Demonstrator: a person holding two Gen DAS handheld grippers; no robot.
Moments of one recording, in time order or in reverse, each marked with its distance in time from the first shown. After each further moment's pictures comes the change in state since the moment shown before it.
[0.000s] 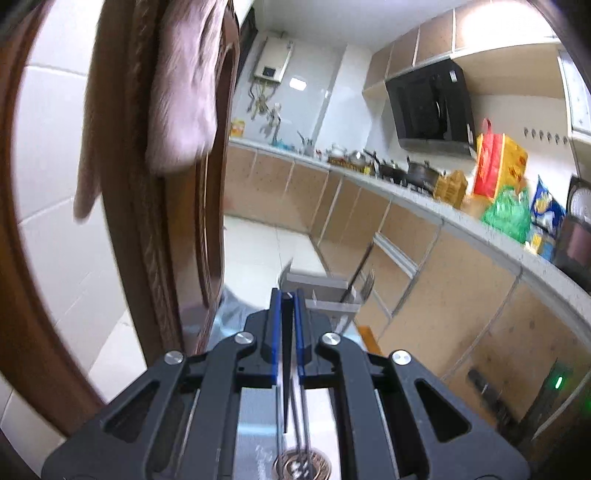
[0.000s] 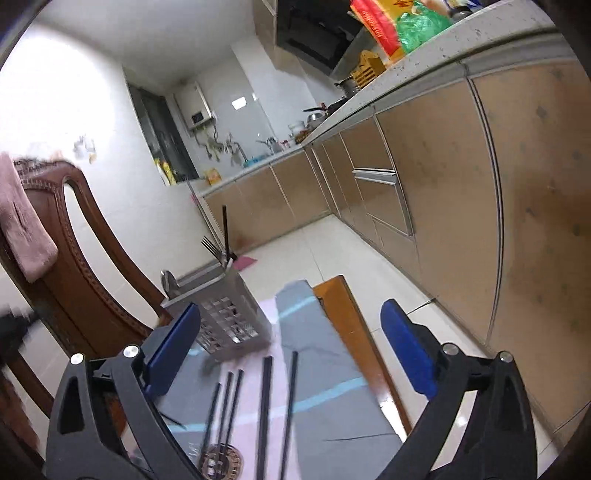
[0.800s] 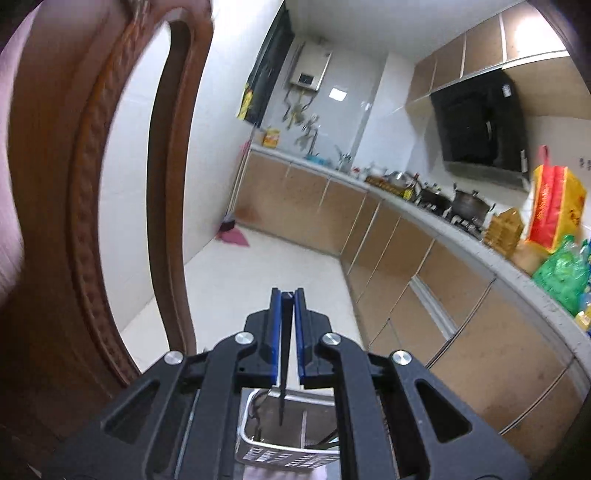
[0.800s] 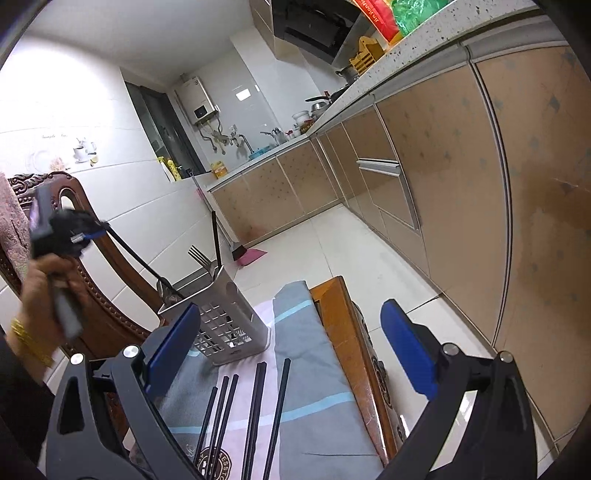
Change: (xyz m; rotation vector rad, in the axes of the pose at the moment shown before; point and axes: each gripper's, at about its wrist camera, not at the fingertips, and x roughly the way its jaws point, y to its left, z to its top) left arm 0.188 -0.037 0.092 -0.069 -0.009 0.162; right arm 0.011 -0.041 0.025 0.047 0.046 0.062
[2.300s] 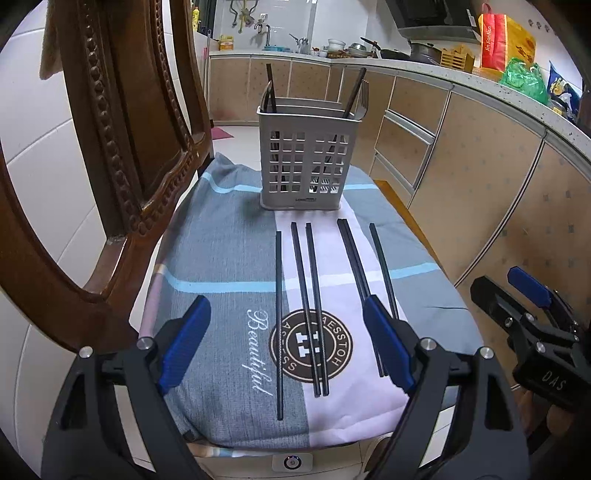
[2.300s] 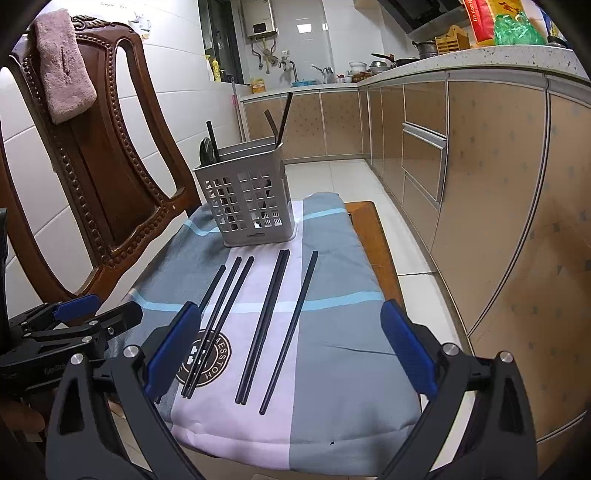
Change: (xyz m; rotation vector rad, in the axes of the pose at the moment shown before) left arm -0.149 0.040 -0.244 0.270 0.384 -0.036; right arm -0.010 0.077 -0.095 -0.352 0.264 -0.034
